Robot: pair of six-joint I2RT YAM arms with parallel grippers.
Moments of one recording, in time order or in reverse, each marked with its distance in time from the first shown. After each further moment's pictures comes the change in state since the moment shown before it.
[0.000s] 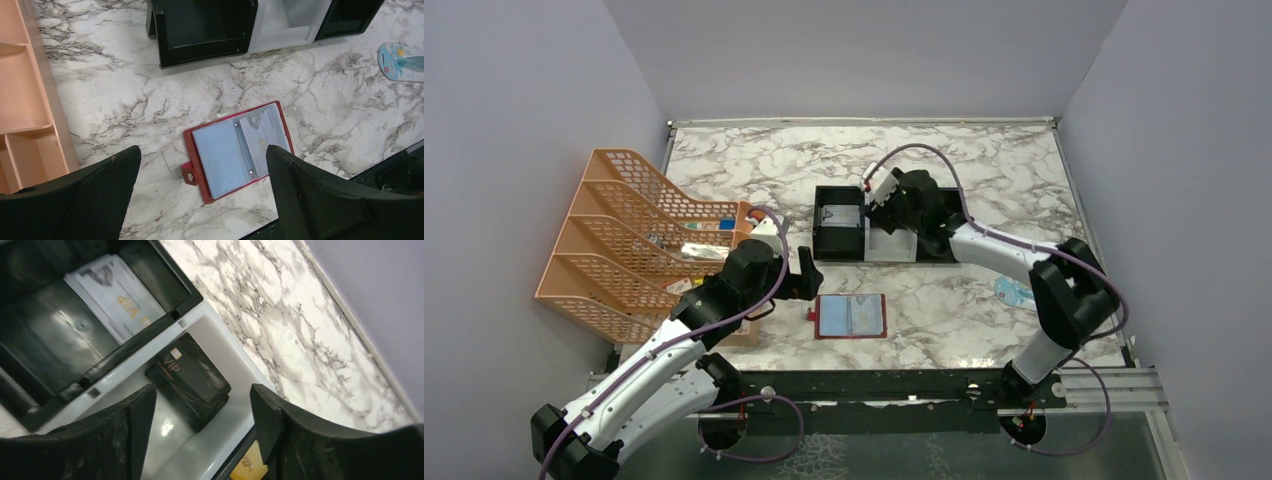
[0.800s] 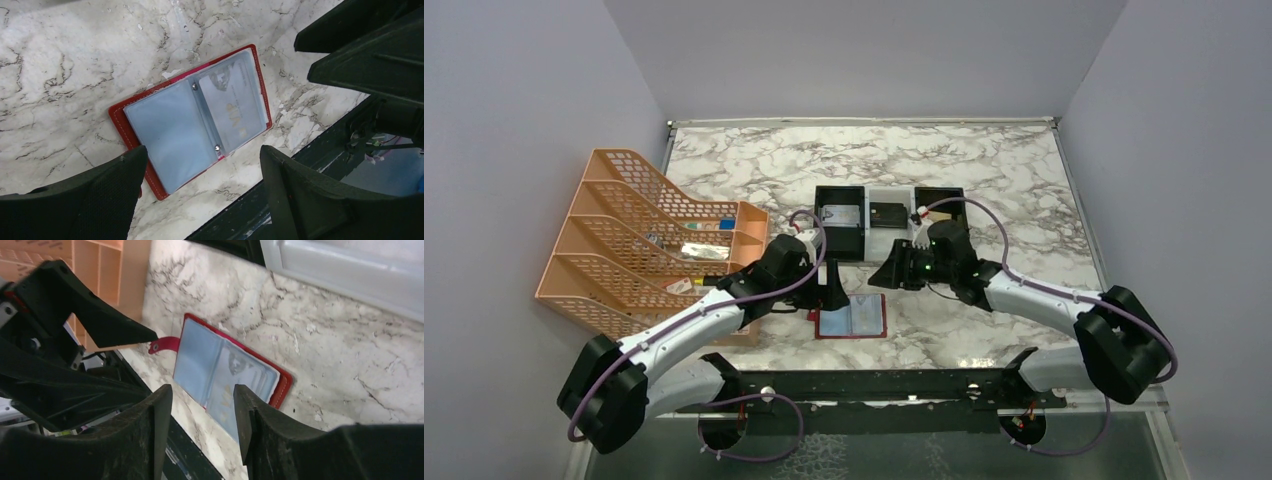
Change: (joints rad) left arm -0.002 0.338 -0.066 0.201 0.343 -0.106; right arm 0.018 -0.386 -0.465 0.019 -0.467 1.293
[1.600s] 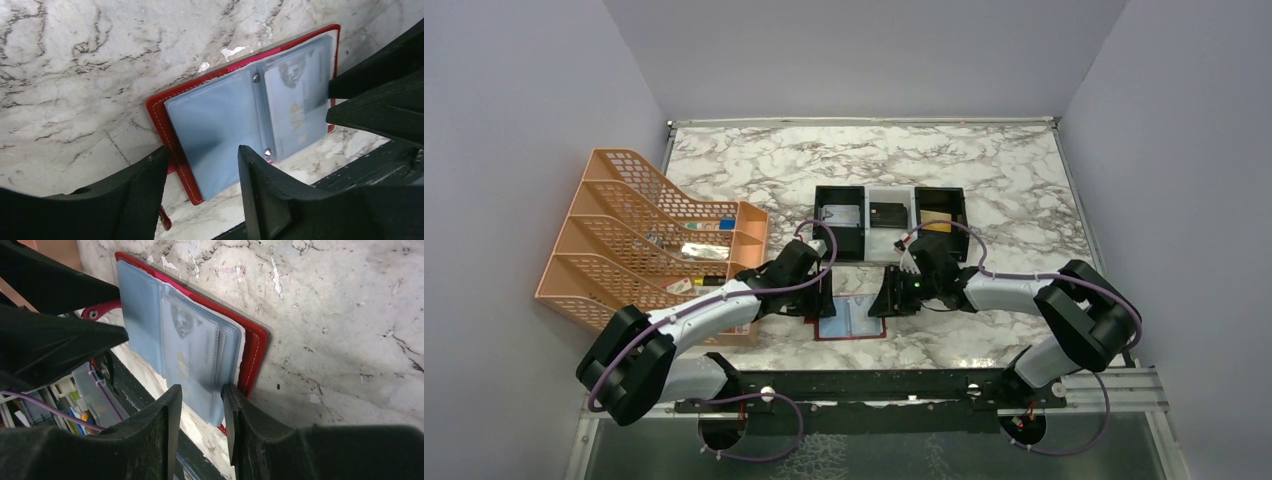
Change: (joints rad) left arm -0.018 0.160 0.000 -0.043 -0.077 -0.010; right arm 0.060 0.201 -0.028 -0.043 -0.086 0.022
